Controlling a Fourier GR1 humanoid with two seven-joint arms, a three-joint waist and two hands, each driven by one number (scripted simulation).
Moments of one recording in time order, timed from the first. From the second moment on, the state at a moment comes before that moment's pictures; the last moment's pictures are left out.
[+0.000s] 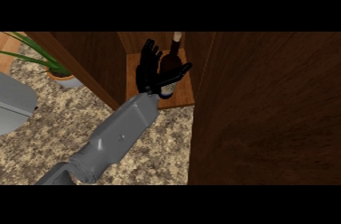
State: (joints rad) left arm -1.00 0.00 -0.64 -0.37 1.51 0.43 -0.76; right arm -0.12 -0.02 0.10 -2.28 -0.18 0.20 0.42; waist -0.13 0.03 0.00
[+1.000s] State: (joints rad) left arm -1.04 0.00 -0.80 -0.41 1.51 0.52 -0.84; right arm -0.10 -0.04 0.08 -2.29 -0.21 0.21 0.42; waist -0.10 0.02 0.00
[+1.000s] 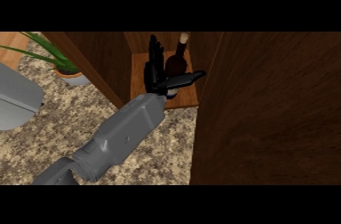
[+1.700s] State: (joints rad) left arm -0.96 0.00 -0.91 -0.53 1.55 0.48 -0.90; right arm -0.11 -0.03 0.10 -2.32 -0.19 0.17 0.47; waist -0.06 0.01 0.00
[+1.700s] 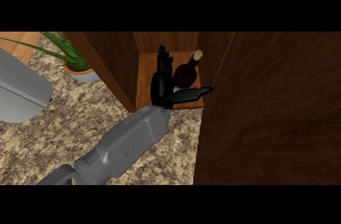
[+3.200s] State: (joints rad) left arm -0.54 0.24 -0.91 -1.17 1.13 0.51 -0.82; right arm -0.05 -0.05 0.06 -2.40 -0.15 0.14 0.50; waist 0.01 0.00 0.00
